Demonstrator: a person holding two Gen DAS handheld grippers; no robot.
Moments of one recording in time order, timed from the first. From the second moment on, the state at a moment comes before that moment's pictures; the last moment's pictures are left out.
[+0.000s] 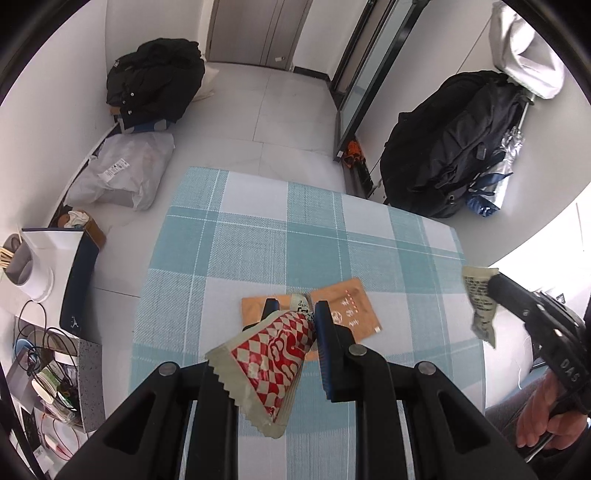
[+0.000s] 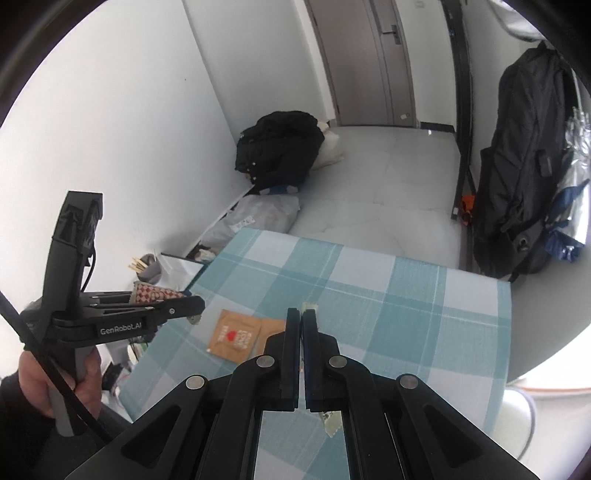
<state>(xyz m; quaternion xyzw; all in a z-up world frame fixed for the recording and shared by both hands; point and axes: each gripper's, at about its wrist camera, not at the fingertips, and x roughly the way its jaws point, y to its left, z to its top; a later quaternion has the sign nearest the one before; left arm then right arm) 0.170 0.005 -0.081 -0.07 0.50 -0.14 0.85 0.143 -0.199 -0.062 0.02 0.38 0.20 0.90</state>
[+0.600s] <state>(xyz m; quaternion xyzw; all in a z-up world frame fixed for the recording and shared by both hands) 0.105 -0.034 -0.048 -0.03 0.48 -0.15 0.86 0.055 -0.239 -0.036 0.08 0.34 0.20 0.91</state>
